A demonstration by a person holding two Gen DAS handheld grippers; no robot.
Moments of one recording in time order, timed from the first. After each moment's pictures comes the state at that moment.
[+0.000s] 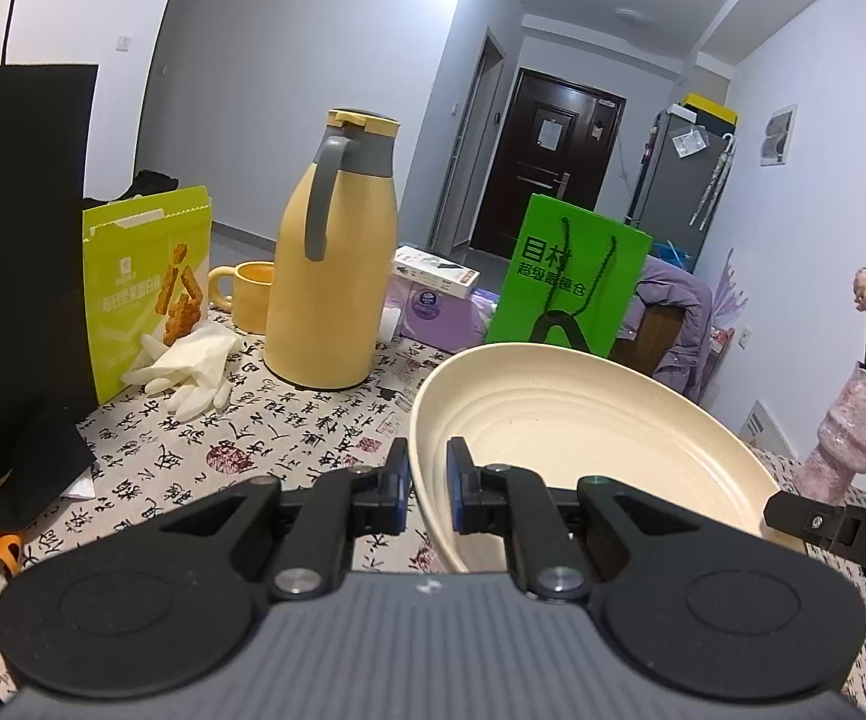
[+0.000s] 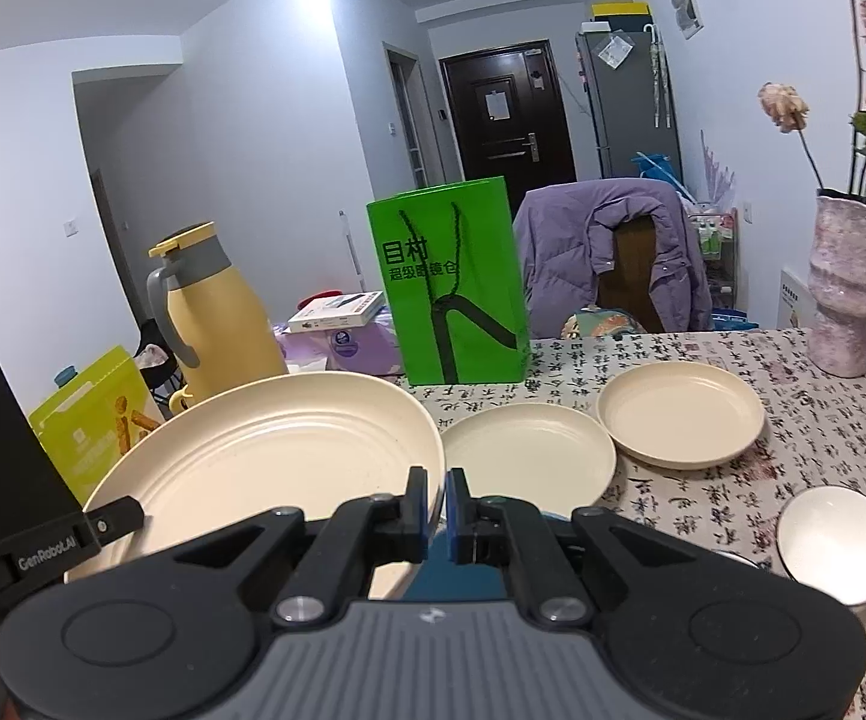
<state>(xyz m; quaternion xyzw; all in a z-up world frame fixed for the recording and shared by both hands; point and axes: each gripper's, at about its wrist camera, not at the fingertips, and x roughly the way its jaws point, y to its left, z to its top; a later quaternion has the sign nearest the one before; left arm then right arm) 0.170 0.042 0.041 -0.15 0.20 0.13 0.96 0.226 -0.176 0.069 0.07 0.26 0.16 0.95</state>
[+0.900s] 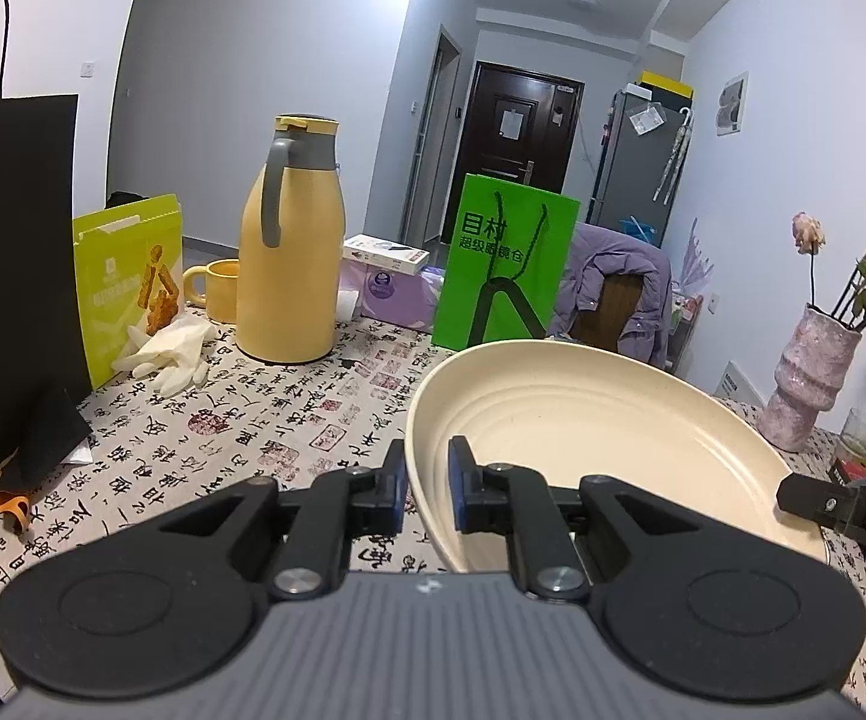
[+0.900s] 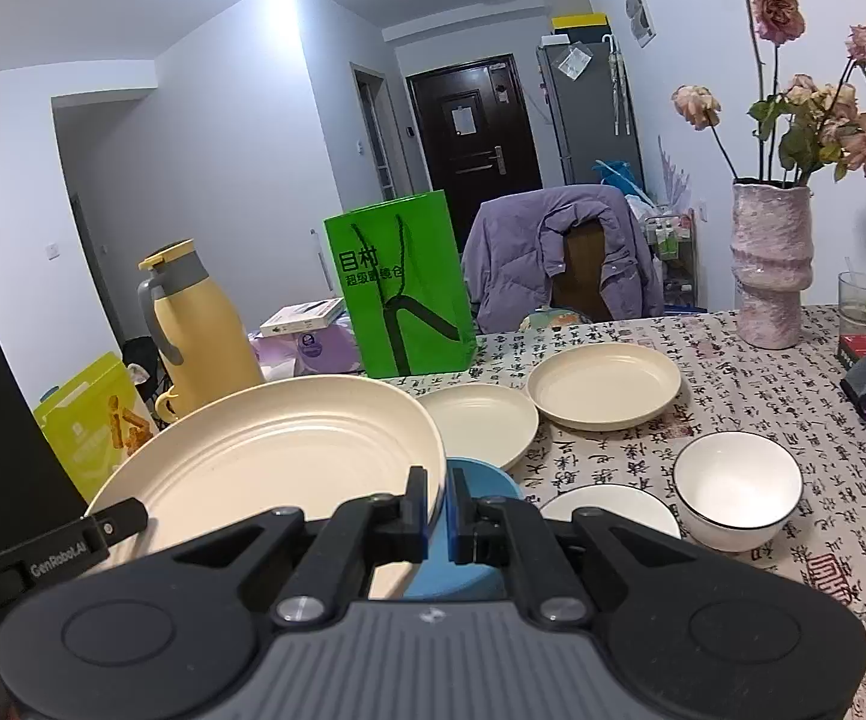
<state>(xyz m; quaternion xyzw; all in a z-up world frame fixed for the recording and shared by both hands) 0.116 -0.017 0.038 -0.11 0.21 0.10 0.97 0.157 -0.236 0.063 0.09 0.24 0.13 0.96</state>
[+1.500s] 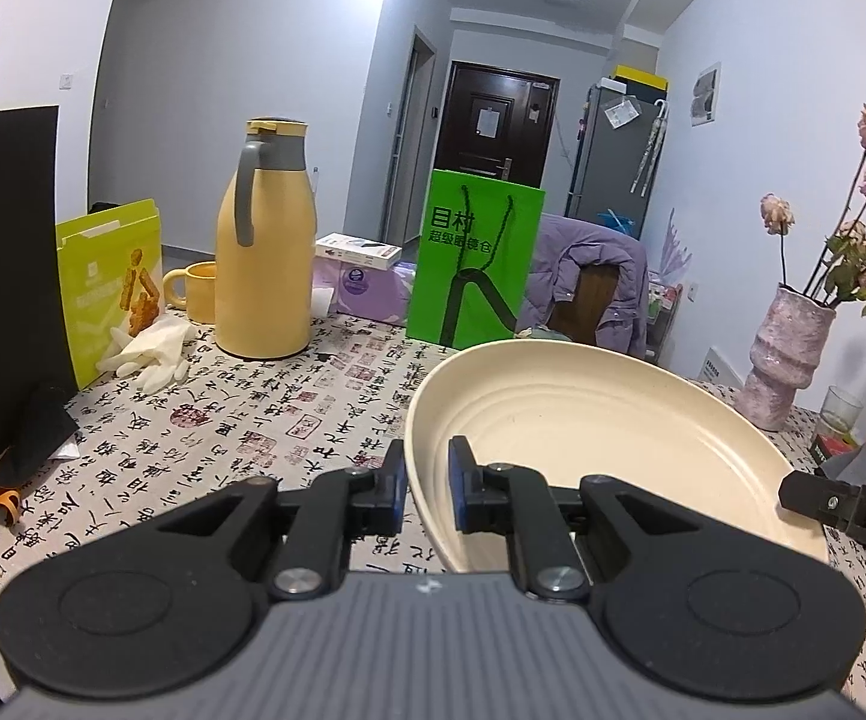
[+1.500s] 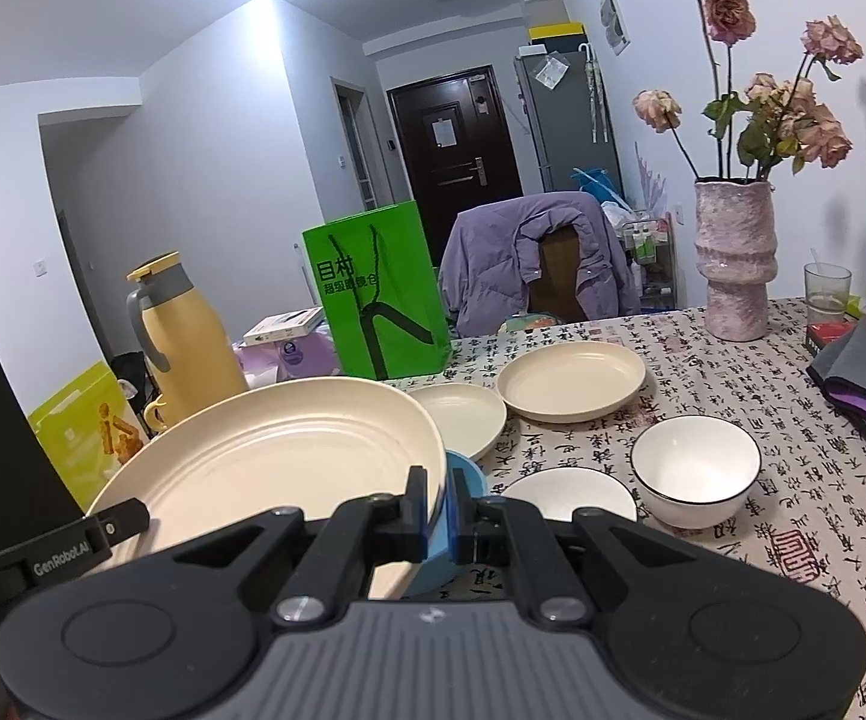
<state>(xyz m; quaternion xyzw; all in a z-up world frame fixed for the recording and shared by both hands) 0.101 -0.039 0.034 -0.09 0.21 0.08 0.97 0.129 -0.259 0.055 0.10 0.23 0.11 0.96</state>
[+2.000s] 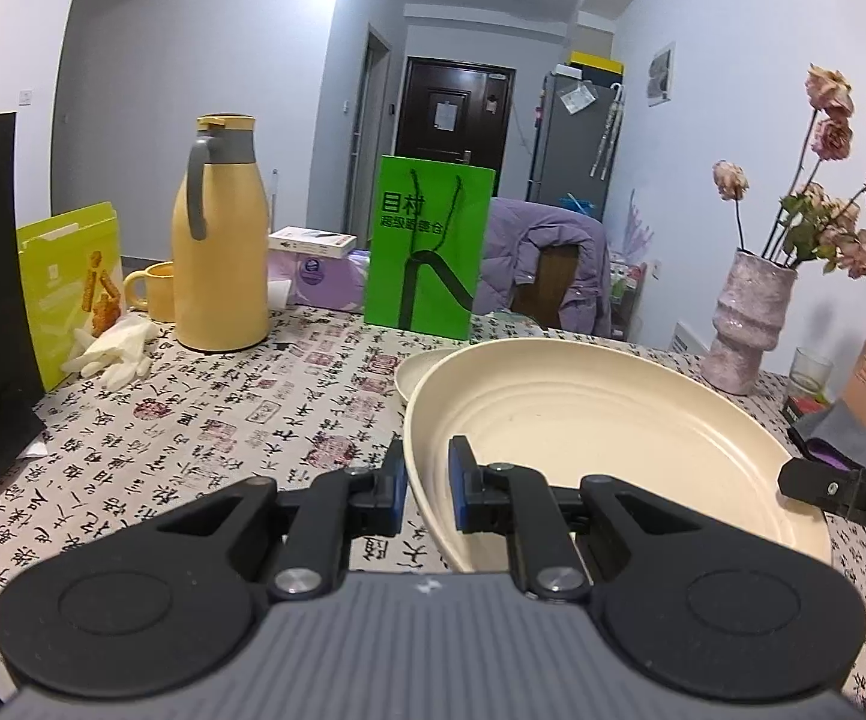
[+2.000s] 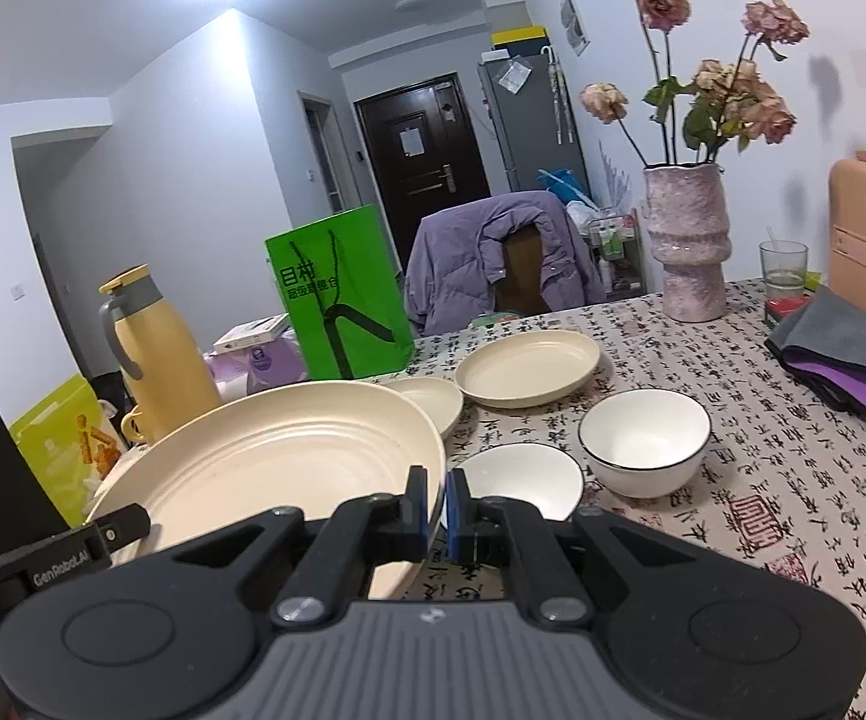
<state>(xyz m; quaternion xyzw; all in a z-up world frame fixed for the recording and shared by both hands) 0.093 -0.064 0.017 -0.07 0.21 0.04 0.97 0.107 -0.286 0.035 0.12 0.23 0.08 0.96</state>
